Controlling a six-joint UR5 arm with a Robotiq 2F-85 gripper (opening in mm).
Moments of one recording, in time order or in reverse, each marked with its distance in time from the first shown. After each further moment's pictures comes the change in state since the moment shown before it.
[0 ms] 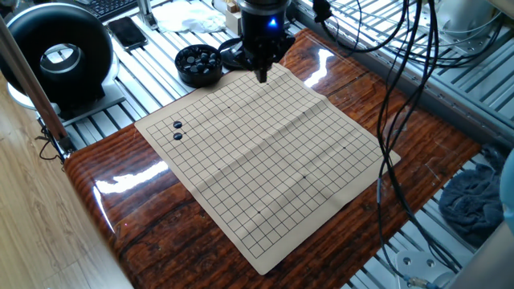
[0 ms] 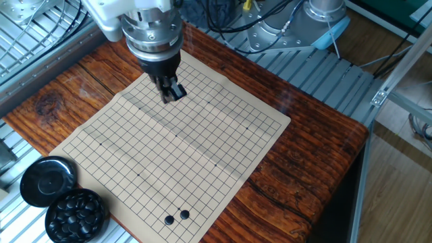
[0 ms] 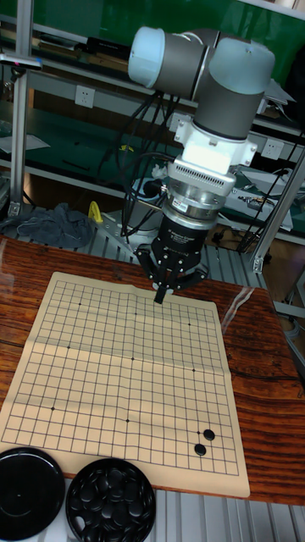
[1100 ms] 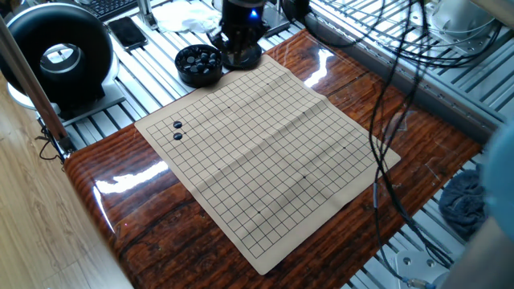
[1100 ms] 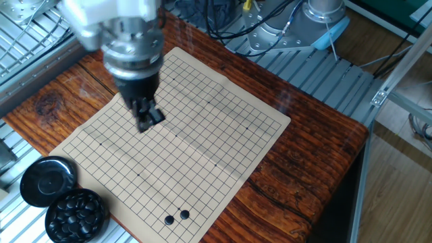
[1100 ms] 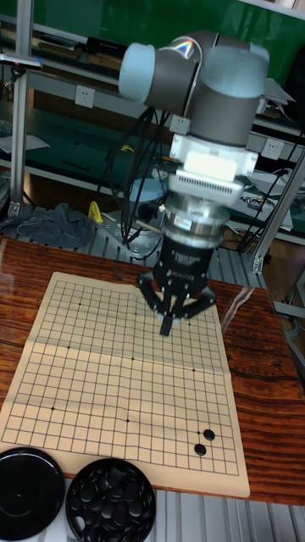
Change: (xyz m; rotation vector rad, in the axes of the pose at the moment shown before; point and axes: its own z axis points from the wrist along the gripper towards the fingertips) arm -0.086 0.033 0.009 -0.085 -0.133 -0.087
